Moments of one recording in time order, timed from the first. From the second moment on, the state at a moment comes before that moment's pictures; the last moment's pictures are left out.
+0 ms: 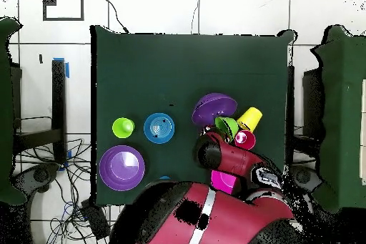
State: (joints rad) arm -0.33 -0.35 -0.17 1.78 -0.09 -0.10 1.96
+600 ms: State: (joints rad) arm -0.36 -0.33 -0.18 1.76 -0.12 -0.19 1.96
